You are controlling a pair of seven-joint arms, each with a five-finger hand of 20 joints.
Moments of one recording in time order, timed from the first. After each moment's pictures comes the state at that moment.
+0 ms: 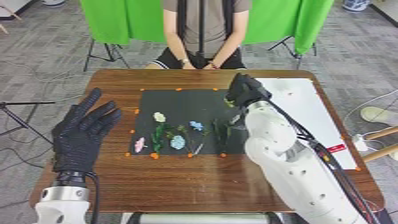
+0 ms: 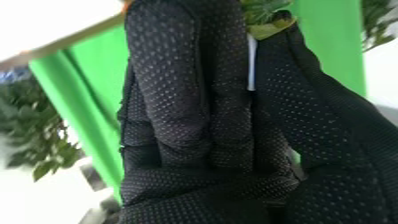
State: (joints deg) left arm 130.6 -58.9 -91.6 -133.2 35.7 14.6 21.7; right arm -74.5 -68.7 57.8 -100.1 -134.8 -4.7 32.7
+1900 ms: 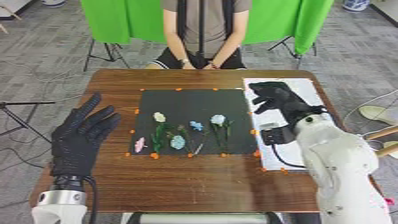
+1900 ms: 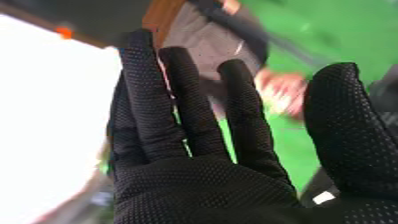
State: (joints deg) left arm 133.1 -59.9 -93.3 -134.1 36.9 14.9 20.0; right arm -97.1 -79.6 93.1 -120.7 -95.6 -16.4 31.3
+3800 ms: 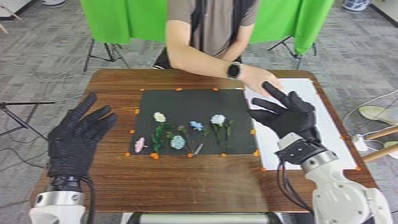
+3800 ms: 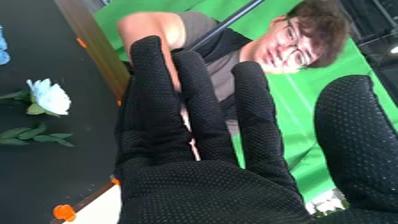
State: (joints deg) left arm 133.2 -60.0 -93.6 -133.5 37.4 14.9 21.3; right arm -110.4 -85.6 99.5 -121.4 -43.4 -11.1 21.6
